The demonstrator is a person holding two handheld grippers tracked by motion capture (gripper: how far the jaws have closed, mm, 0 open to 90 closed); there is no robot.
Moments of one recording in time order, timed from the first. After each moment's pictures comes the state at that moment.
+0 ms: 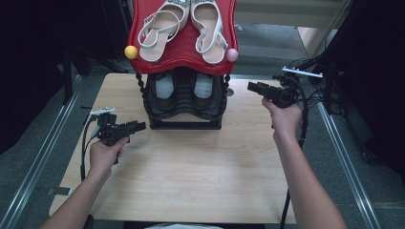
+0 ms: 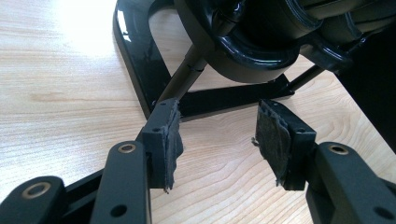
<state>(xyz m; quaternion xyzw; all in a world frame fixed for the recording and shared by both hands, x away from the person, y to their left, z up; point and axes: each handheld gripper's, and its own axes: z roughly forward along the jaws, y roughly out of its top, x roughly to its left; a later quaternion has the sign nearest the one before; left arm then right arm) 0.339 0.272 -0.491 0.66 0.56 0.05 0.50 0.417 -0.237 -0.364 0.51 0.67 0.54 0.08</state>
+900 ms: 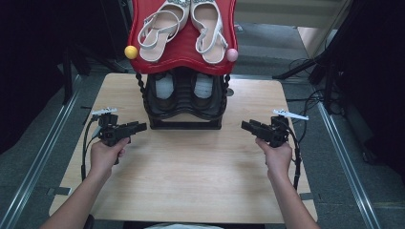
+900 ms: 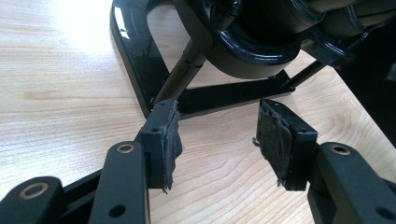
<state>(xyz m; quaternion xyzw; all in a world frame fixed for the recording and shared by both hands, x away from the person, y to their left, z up) 0.339 0.270 -0.492 0.67 0.56 0.05 0.49 0.360 -0.240 -0.466 0.51 0.68 0.52 0.05</state>
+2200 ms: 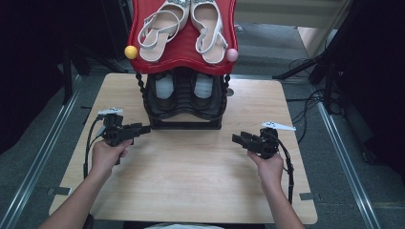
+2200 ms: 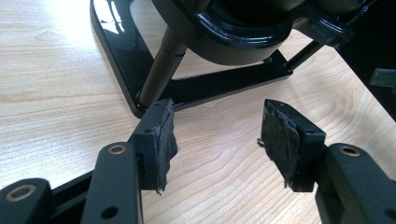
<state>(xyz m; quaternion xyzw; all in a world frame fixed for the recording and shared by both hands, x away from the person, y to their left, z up) 0.342 0.259 -0.492 0.70 0.54 0.04 0.47 0.343 -0.222 -0.496 0.49 0.71 0.51 0.03</state>
